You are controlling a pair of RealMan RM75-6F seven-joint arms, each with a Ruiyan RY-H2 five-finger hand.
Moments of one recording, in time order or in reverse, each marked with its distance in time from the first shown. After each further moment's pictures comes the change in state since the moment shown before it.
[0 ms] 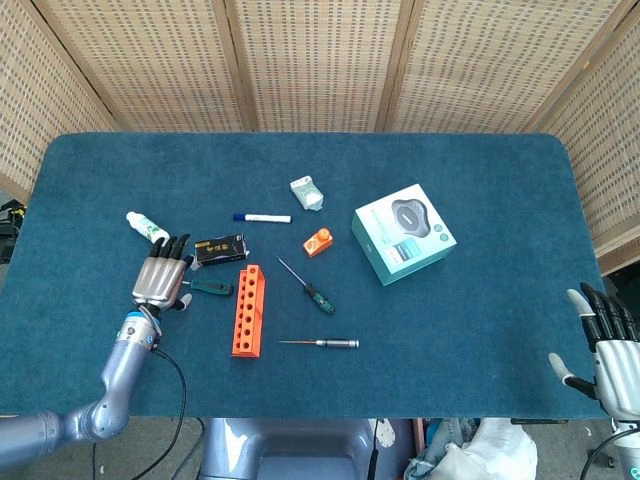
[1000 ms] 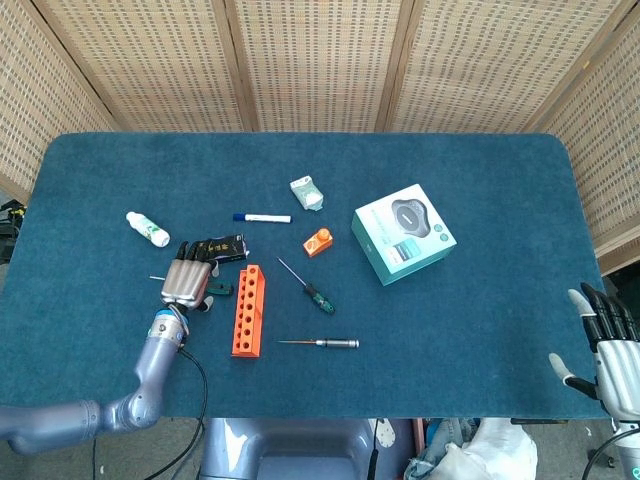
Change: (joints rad) left arm -0.110 -0.141 0.019 0.113 -0.120 0.022 0.044; right arm 0.000 0.003 -0.002 0.006 -0.003 -0.002 0.024
